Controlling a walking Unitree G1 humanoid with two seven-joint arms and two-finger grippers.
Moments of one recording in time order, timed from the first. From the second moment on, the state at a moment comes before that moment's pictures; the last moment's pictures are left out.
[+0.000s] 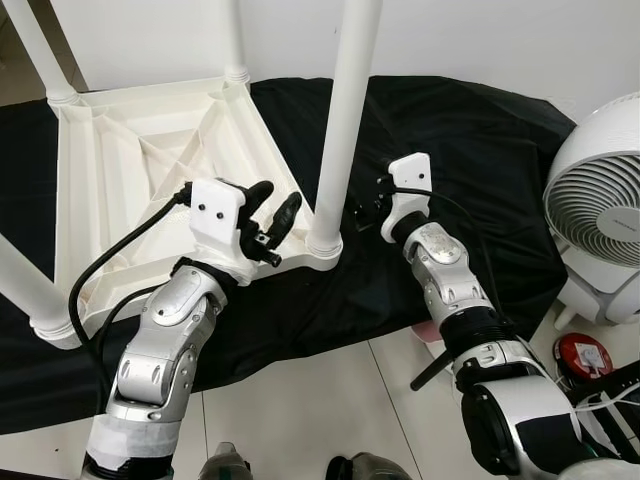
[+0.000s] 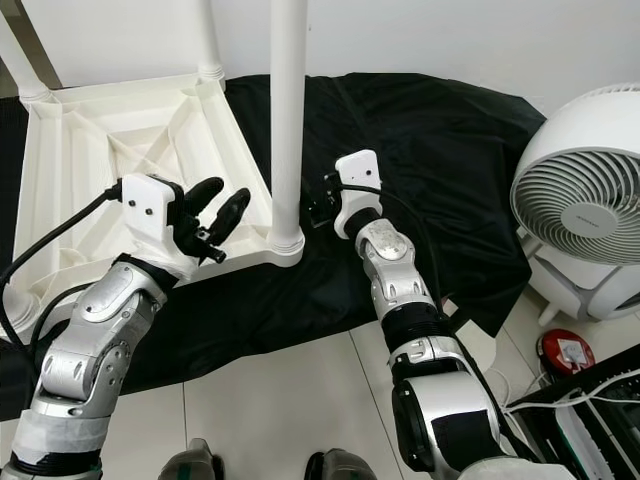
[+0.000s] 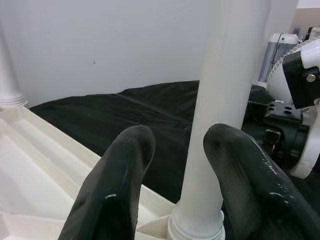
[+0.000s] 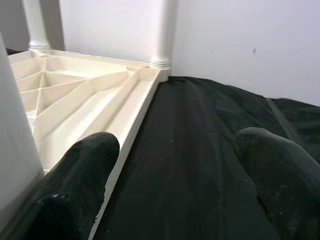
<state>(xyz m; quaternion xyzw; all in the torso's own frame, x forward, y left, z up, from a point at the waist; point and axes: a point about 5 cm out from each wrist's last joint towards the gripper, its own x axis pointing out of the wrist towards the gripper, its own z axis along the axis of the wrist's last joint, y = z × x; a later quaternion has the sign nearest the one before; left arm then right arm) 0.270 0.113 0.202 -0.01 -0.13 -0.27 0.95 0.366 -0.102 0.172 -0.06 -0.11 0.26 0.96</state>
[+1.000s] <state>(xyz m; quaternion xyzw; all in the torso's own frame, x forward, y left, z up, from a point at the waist) 0.266 0.119 0.202 -0.01 -0.11 -0.27 0.96 0.355 -0.069 0.163 -0.01 -0.11 0.31 0.94</state>
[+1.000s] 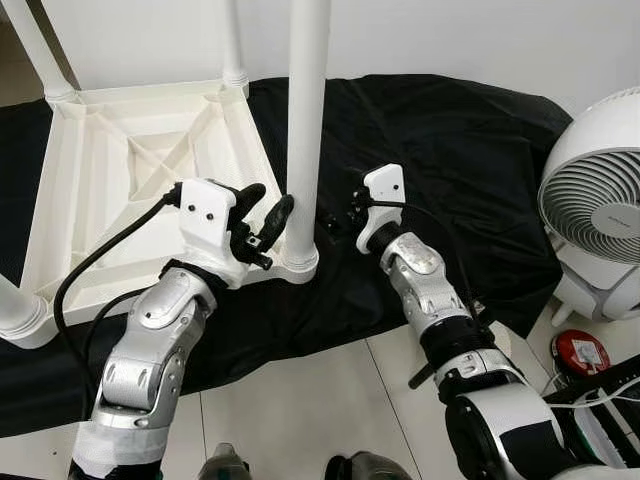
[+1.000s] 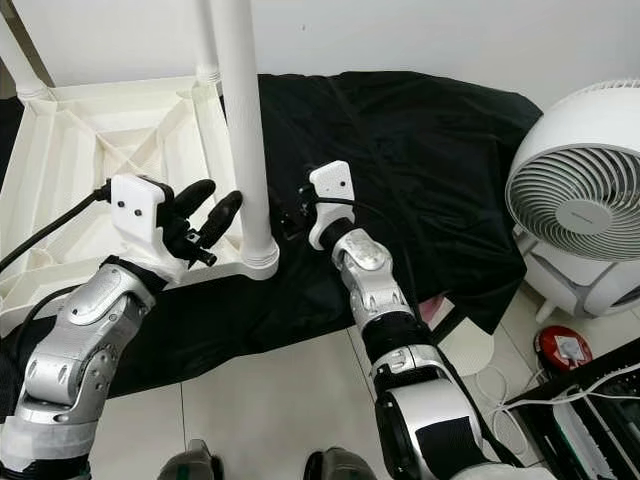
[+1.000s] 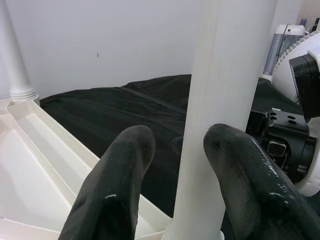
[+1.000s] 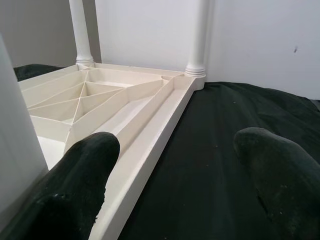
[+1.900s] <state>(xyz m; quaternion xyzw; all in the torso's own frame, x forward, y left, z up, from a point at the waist) 0.275 0.150 0.194 0.06 -0.08 -0.22 0.97 0.344 -0.070 0.144 0.00 -0.11 0.25 0.96</state>
